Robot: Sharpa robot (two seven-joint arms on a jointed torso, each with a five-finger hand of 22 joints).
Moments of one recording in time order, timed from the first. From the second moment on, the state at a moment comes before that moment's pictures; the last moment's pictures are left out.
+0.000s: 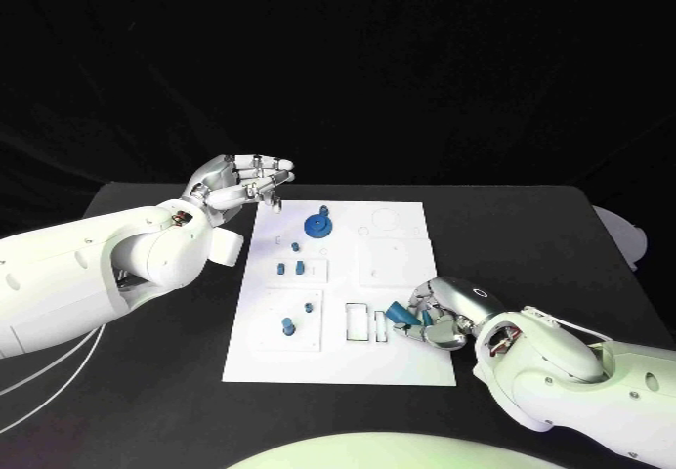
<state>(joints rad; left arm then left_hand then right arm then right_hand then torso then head) 1.22 -0.95 -0.04 1.57 -0.08 -0.24 0.38 1.52 -0.21 0.44 0.22 0.31 0.85 0.19 0.27 0.28 0.90 0.13 0.46 0.13 1.07 0.05 1.15 0.47 0.18 1.06 0.14 0.82 0.67 1.00 -0.99 -0.15 1.92 -1.55 -0.51 -0.52 1.26 -0.13 0.20 0.29 0.21 0.94 0.09 0.42 0.59 1.45 0.00 1.41 1.31 1.46 -0.06 1.53 1.31 0.01 1.47 0.05 1.57 1.31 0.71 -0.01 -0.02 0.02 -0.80</state>
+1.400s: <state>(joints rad) 1.22 -0.95 -0.04 1.57 -0.08 -0.24 0.38 1.51 -0.21 0.44 0.22 0.31 0.85 0.19 0.27 0.28 0.89 0.14 0.46 0.13 1.07 0.05 1.15 0.46 0.18 1.06 0.14 0.82 0.67 1.02 -0.86 -0.15 1.91 -1.45 -0.46 -0.52 1.05 -0.06 0.13 0.29 0.24 1.01 0.06 0.46 0.62 1.46 -0.01 1.43 1.31 1.46 -0.07 1.54 1.31 0.01 1.47 0.04 1.57 1.31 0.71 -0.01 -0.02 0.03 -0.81</state>
